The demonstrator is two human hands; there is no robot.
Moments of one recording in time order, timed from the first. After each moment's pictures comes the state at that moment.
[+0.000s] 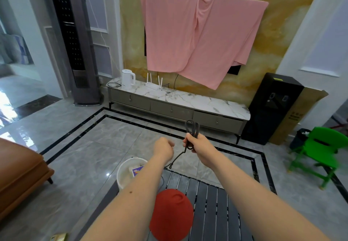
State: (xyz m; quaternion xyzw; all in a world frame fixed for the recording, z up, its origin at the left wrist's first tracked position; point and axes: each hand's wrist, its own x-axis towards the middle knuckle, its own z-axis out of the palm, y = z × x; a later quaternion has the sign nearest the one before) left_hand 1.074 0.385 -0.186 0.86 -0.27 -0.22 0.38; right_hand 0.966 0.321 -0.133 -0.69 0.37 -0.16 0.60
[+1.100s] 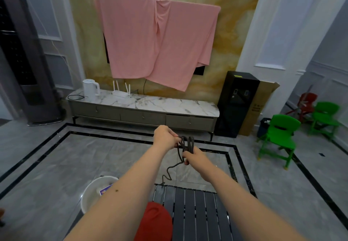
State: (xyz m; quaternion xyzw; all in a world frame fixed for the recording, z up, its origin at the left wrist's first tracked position) left_hand 1.009 0.289 -0.111 0.79 -0.32 -0.28 0.45; right_hand 0.887 0.259 -0.147 -0.71 0.45 -0.16 0.52
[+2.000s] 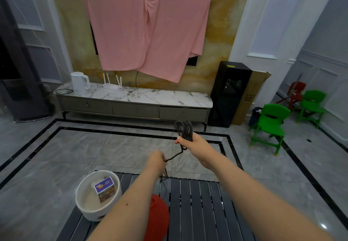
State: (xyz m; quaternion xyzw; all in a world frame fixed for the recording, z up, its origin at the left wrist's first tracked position) left_hand 1.005 0.307 -0.220 0.84 -0.40 -0.28 0.25; right_hand 0.875 0.257 -0.132 -0.70 0.39 -0.19 0.56
